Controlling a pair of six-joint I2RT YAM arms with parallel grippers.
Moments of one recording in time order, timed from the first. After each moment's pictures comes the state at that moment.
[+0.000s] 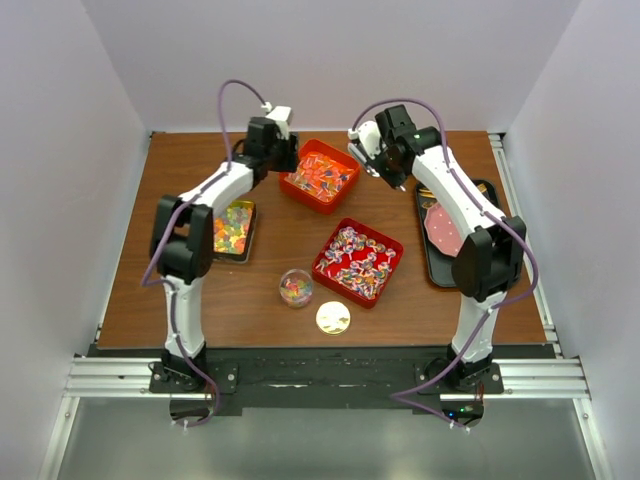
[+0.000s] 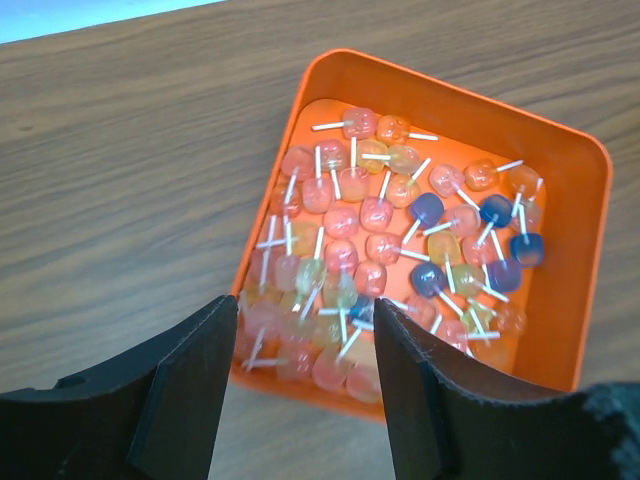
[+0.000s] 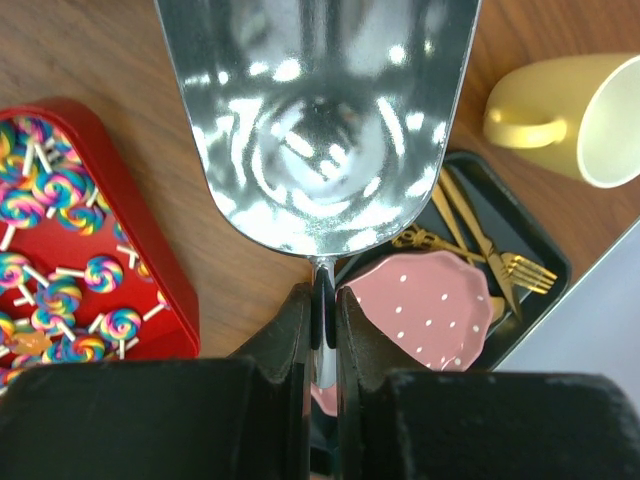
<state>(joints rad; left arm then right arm) -0.32 2.10 1.68 -0.12 0.04 -0.14 0.38 1.93 1.91 -0.99 0.15 -0.46</state>
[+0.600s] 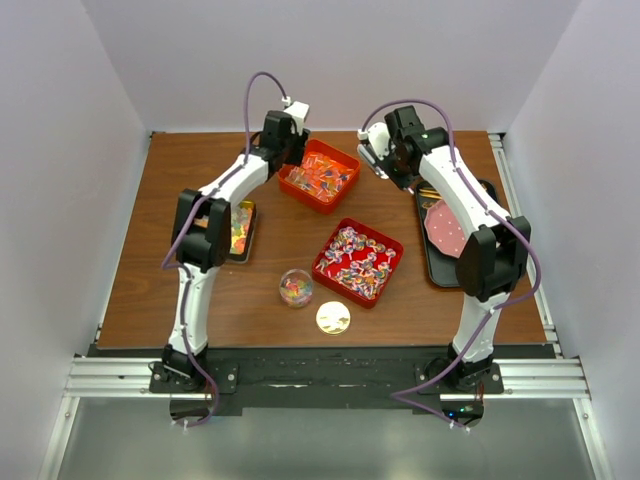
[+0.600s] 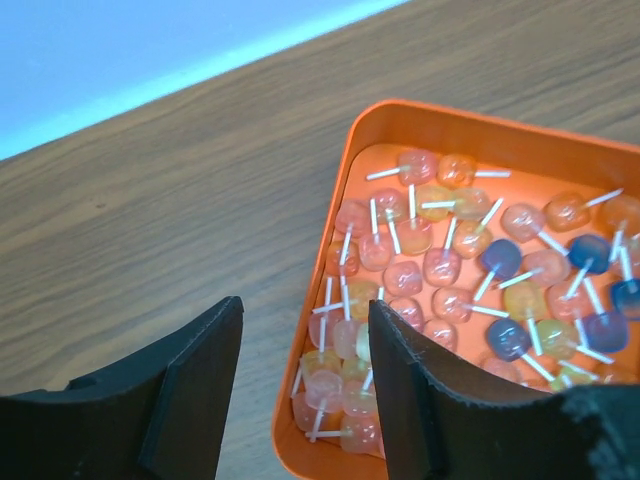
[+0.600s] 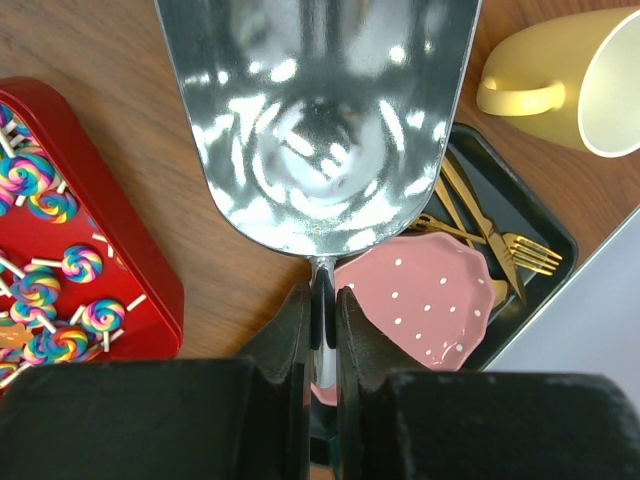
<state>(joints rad) -0.35 2.30 1.95 -0.19 -0.10 0.05 0.34 1.92 1.88 -1.00 0.14 -0.46</state>
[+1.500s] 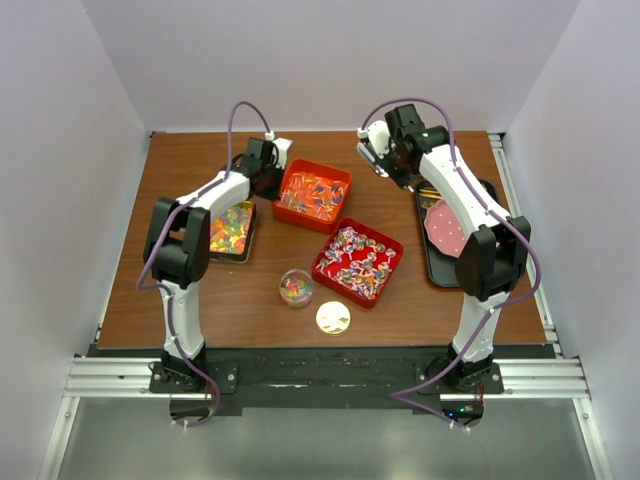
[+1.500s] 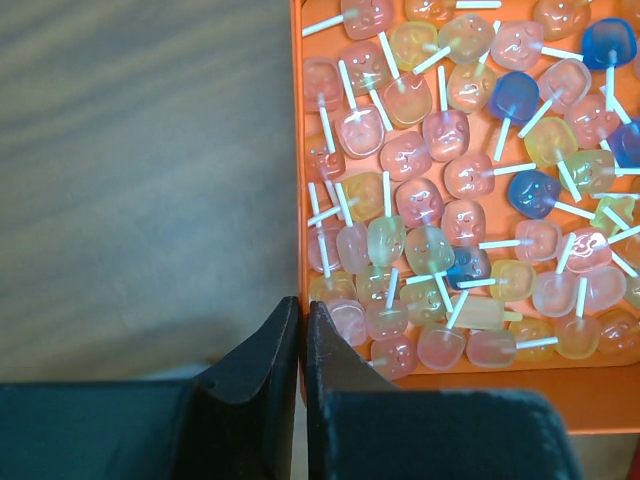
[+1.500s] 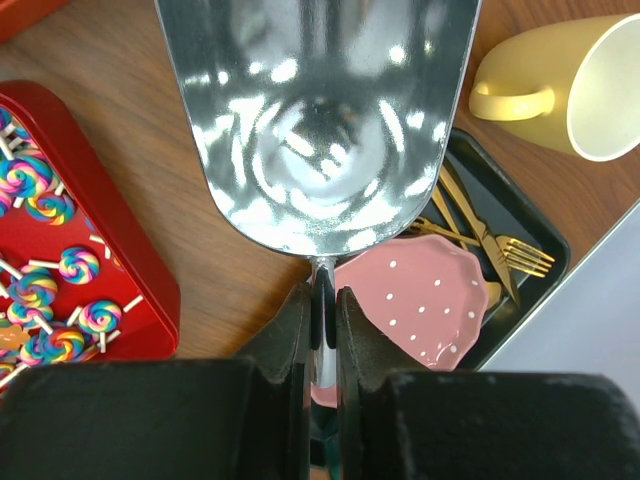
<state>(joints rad) -0.31 2.06 1.55 -0.33 0.03 0.00 0.34 1.93 1.90 -1.01 0.14 -0.47</state>
